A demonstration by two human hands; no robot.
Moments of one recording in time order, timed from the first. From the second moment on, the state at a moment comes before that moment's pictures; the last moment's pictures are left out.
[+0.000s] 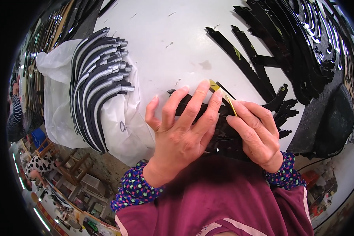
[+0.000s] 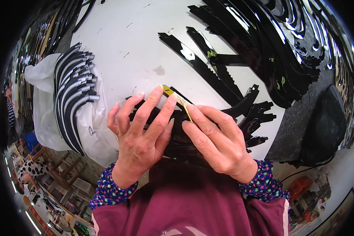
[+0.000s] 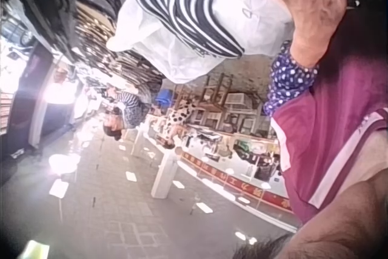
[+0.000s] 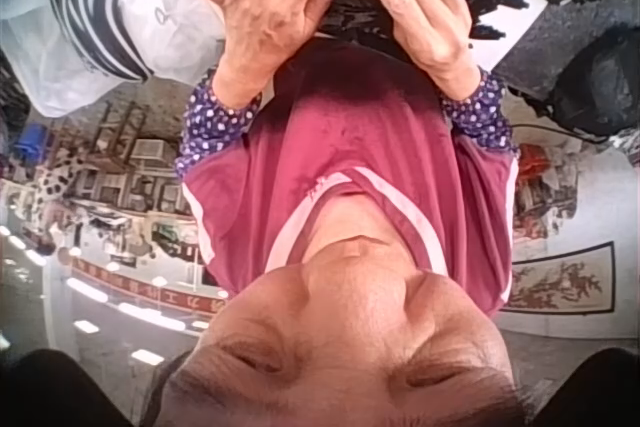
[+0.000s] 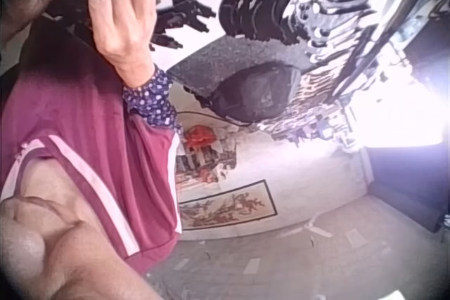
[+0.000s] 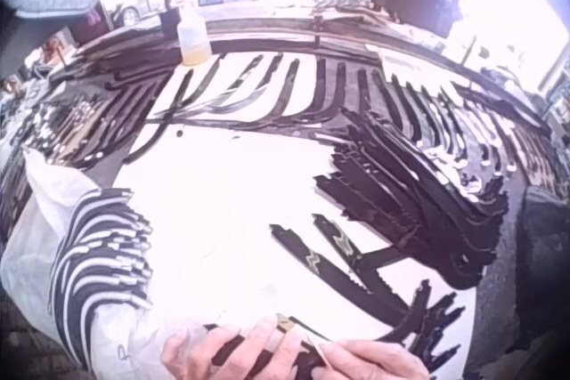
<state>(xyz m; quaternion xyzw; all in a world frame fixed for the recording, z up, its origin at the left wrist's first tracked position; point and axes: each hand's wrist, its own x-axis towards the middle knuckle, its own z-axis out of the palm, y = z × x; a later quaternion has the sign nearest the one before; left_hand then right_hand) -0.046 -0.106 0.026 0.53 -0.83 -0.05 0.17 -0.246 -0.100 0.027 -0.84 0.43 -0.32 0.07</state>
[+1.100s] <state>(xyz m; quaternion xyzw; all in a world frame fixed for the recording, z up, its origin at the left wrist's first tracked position) -0.043 -0.104 0.019 0.54 -0.81 -0.05 0.22 -0.207 -0.139 0.028 -0.69 0.49 -0.44 0.29</state>
